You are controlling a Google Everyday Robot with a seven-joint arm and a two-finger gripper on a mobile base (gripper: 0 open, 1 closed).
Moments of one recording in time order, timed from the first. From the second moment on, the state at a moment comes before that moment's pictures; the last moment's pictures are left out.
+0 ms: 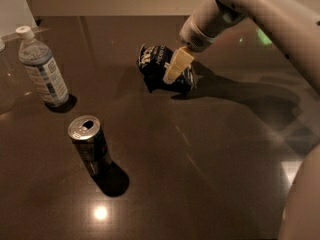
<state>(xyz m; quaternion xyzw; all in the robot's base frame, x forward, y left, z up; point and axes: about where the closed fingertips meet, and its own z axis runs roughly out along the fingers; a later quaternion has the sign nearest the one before) 0.685 -0.056 0.879 -0.58 0.76 0.08 0.29</state>
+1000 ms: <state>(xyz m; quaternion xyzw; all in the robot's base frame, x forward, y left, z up) 0.670 -0.035 0.867 -0.59 0.76 0.13 0.25</state>
